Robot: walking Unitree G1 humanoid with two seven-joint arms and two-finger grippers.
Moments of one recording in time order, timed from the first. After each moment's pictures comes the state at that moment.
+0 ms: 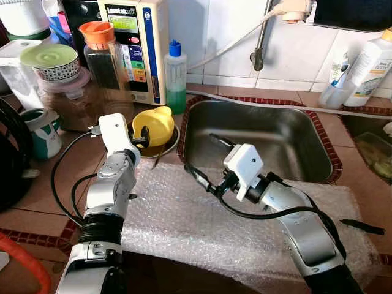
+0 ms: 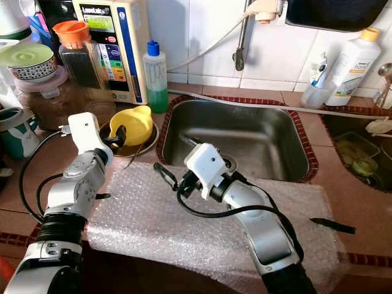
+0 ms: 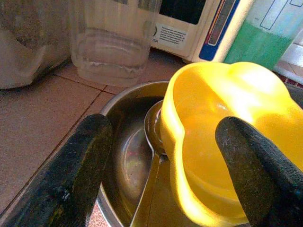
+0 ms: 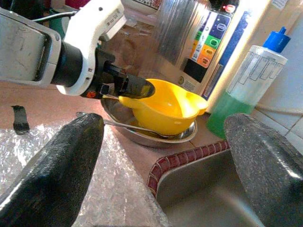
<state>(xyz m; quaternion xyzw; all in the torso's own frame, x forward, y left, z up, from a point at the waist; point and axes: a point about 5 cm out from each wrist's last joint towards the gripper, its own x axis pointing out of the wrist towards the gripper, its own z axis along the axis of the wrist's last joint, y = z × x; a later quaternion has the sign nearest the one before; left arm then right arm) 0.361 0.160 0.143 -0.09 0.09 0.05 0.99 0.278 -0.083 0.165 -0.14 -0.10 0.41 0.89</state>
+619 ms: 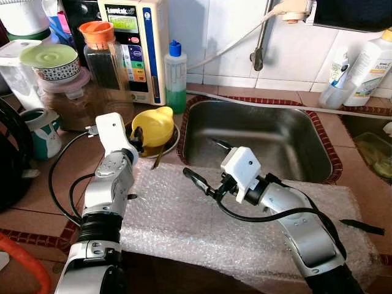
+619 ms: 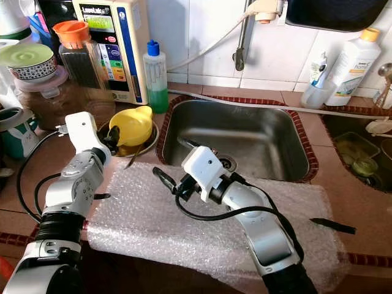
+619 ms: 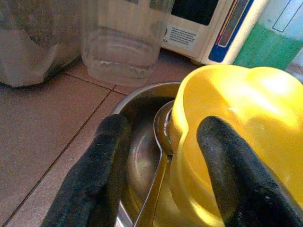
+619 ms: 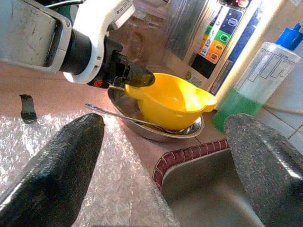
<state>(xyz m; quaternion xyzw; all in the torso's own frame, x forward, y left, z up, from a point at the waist) 0.361 0.164 0.143 -0.10 0.10 0.06 0.99 0.276 -0.082 0.163 -0.16 -0.09 0.42 0.89</state>
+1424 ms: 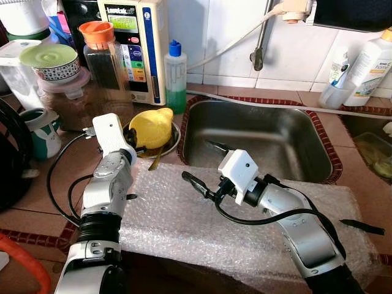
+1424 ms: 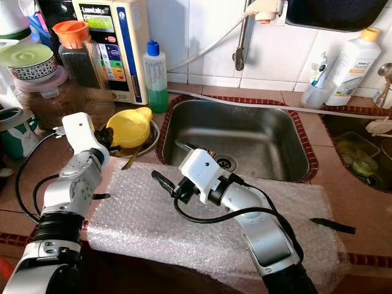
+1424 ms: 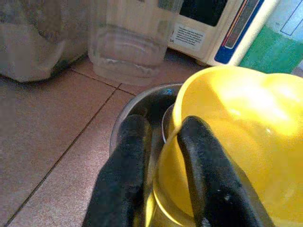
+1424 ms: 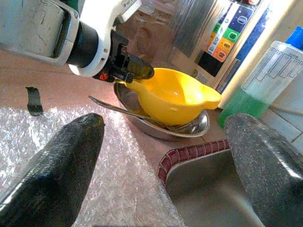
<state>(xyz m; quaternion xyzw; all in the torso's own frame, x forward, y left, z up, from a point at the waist) 0.361 0.168 0.143 -0.11 0.10 0.07 0.99 0.275 -0.081 0.161 -0.17 -0.09 0.43 0.88</state>
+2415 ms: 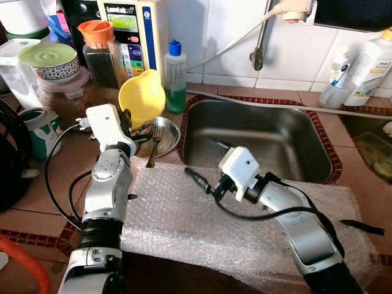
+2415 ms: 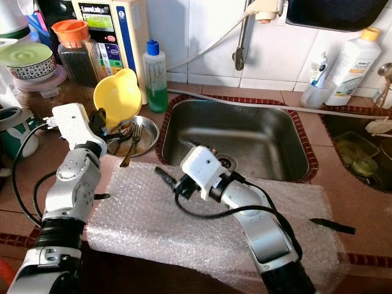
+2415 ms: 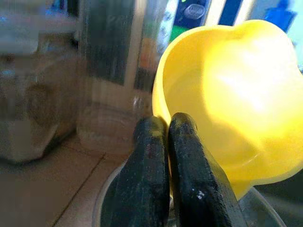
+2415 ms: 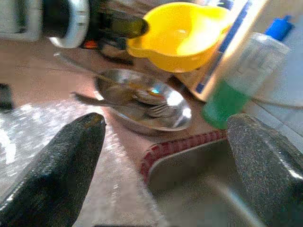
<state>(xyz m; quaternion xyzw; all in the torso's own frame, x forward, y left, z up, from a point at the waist) 0.355 0.160 0.169 -0.07 -0.06 0.03 1.00 0.286 -0.084 0.162 -0.16 -0.09 0.39 0.91</state>
